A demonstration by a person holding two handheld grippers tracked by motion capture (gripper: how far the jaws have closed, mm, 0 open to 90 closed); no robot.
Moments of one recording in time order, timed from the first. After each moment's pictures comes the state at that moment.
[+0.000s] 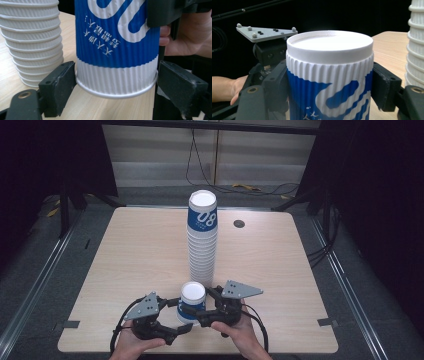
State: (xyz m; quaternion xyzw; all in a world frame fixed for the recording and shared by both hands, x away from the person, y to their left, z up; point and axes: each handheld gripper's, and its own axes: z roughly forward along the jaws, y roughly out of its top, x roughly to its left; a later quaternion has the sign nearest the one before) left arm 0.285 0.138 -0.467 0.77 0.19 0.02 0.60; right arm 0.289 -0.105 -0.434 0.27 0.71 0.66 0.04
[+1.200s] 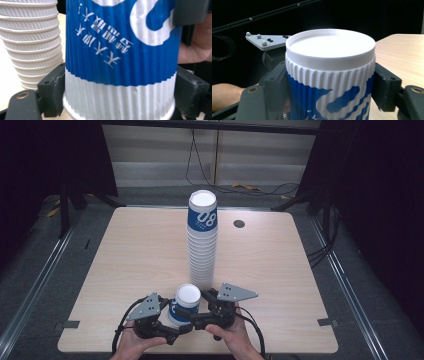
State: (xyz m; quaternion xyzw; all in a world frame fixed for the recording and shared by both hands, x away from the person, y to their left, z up) left arm 0.286 0.136 -0.469 0.77 0.18 0.03 0.61; right arm 0.285 -0.092 -0.439 0.27 0.69 0.68 0.03
